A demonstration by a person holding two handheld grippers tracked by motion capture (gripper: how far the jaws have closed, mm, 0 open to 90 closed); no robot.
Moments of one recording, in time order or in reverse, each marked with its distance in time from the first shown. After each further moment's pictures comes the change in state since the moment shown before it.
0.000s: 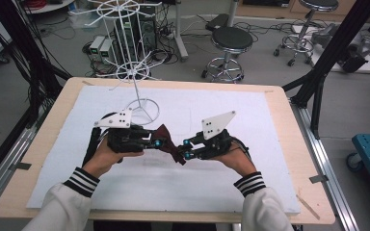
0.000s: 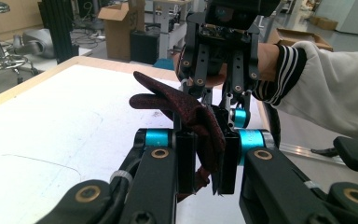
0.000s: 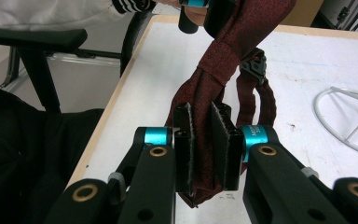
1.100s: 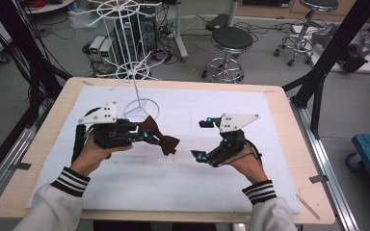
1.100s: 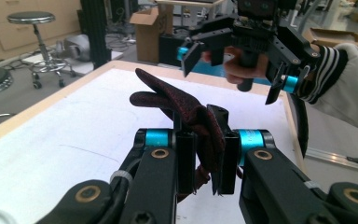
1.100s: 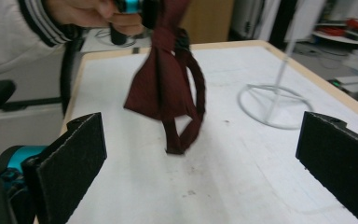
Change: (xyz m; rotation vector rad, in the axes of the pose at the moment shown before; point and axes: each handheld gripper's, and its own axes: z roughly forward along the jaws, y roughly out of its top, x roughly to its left) left arm 0.000 0.012 -0.032 -0.010 0.132 0.028; right arm 0.019 -0.006 -0.033 -0.121 -0.322 0.187
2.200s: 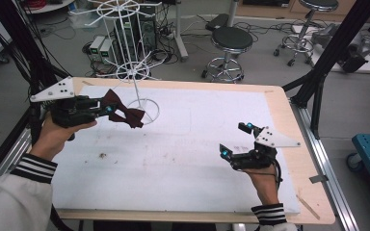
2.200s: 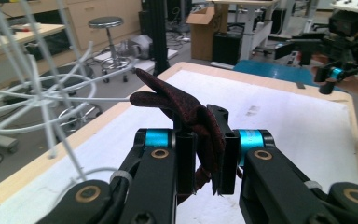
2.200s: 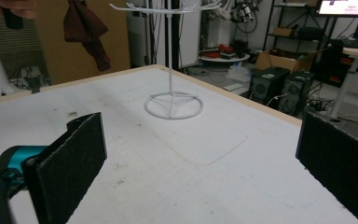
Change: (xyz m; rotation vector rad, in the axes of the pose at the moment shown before) left arm 0.037 0.034 -0.083 0.019 0.240 0.018; right arm 0.019 -0.045 -0.065 -0.172 -0.433 0.120
